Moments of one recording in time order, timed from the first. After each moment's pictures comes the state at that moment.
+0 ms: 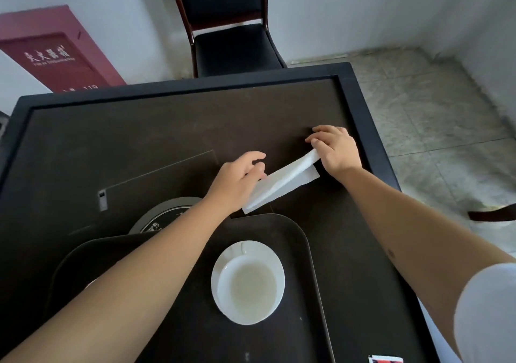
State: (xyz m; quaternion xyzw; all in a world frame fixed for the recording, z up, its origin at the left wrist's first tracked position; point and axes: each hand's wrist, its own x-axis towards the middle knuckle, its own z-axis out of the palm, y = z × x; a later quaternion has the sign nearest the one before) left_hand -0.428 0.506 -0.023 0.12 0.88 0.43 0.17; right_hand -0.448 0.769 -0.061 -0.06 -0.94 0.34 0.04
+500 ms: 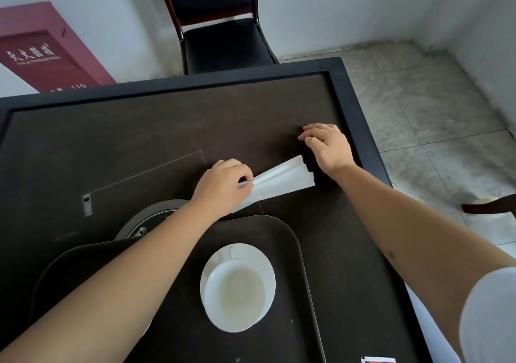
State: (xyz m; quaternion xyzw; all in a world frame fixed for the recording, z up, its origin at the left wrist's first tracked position) left_hand -0.432 0.503 -0.039 0.24 0.94 0.22 0.07; right_hand -0.449 0.773 -0.060 -0.07 -0.91 0.40 0.04
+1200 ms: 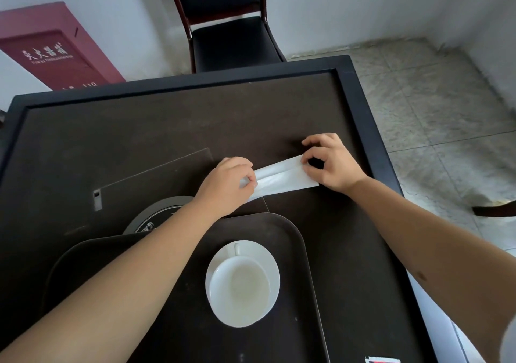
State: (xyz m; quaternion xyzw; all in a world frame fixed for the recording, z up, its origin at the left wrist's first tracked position) left_hand -0.429 0.496 -0.043 0.23 0.94 0.26 0.08; right_hand -0.416 0.772 -0.056 0.11 -0.93 0.34 0.02
